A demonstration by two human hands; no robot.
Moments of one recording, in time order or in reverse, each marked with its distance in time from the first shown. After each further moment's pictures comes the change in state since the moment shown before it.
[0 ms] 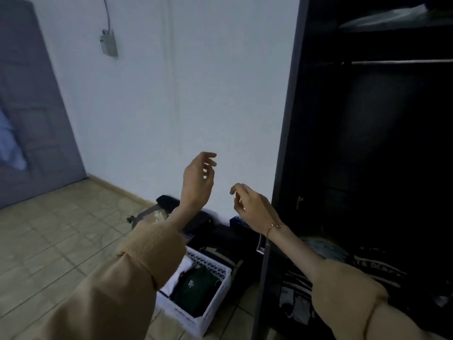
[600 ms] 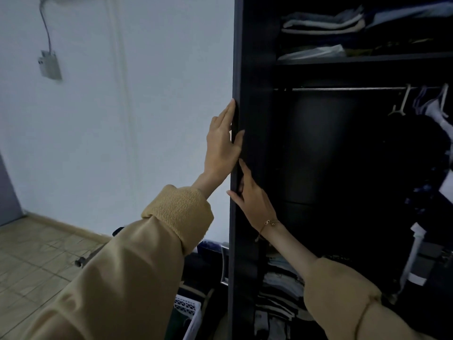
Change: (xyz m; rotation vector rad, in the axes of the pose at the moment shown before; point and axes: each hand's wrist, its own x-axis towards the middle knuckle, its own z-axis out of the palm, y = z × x) left_hand 0.098 0.130 0.094 -0.209 0.066 0.376; right_hand 0.018 0.054 -0.077 -0.050 0.262 0.234
